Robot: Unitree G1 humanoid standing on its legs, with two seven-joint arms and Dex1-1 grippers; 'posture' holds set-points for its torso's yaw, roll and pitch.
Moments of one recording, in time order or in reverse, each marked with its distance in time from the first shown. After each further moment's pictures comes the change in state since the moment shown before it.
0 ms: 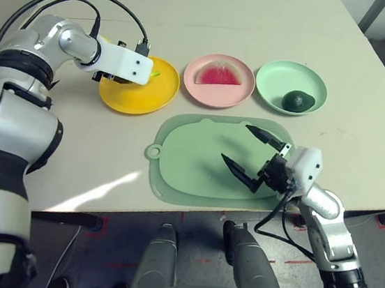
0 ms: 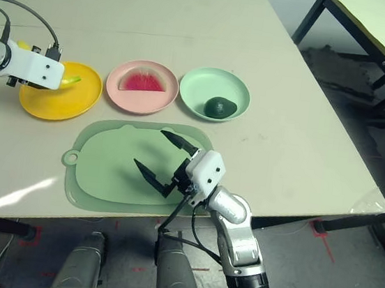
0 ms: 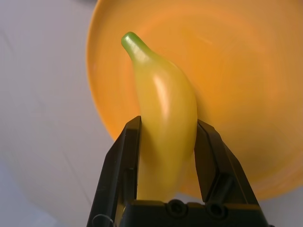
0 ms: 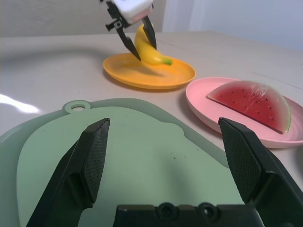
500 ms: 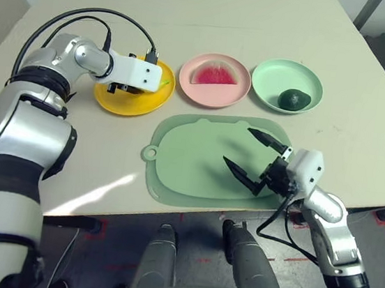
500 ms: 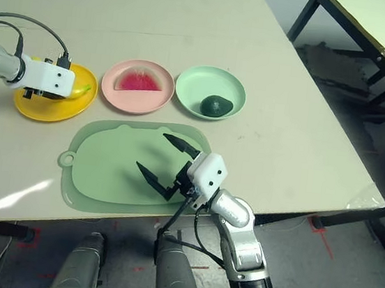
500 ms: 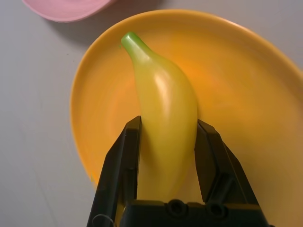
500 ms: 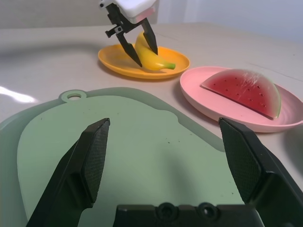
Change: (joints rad) left arm 0.074 -0.043 0.170 0.001 -0.007 0.020 -0.070; right arm 0.025 -0.030 -0.001 -0.023 0.003 0.016 -0.006
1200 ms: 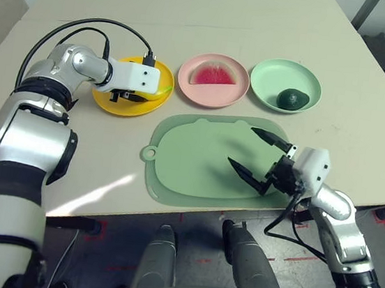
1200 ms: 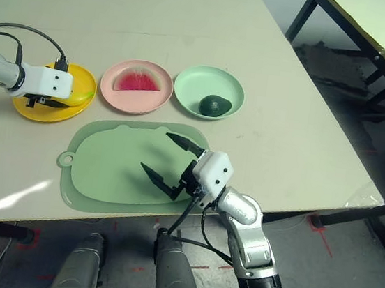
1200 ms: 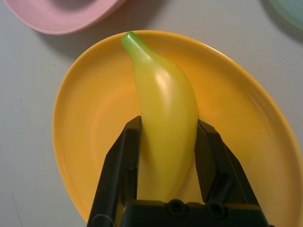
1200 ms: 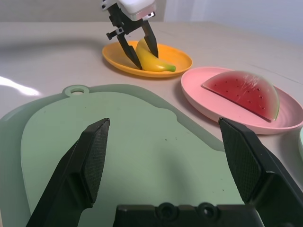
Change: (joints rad) left arm 0.041 -0.010 0.103 -0.002 -0.010 -0.019 -0.060; right arm -0.020 -0.063 -0.014 0.000 0.035 0.005 0.036
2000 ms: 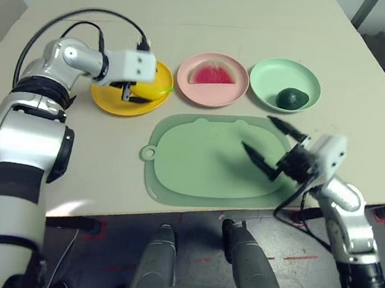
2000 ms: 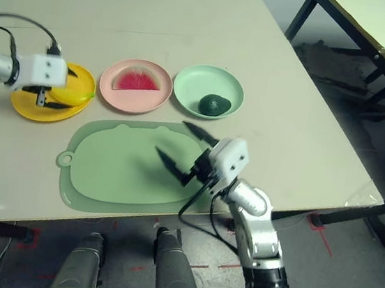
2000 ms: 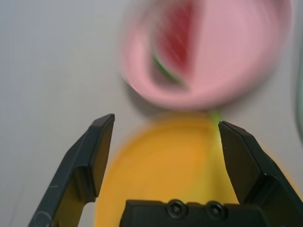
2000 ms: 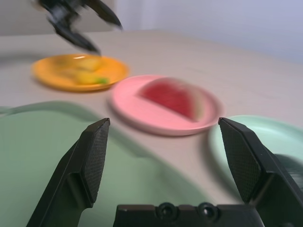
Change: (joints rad) left arm -0.065 -0.064 0.455 -0.032 -0.434 0.235 -0.132; right arm -0.162 -0.015 -0.203 0.131 0.082 0.044 -0.087
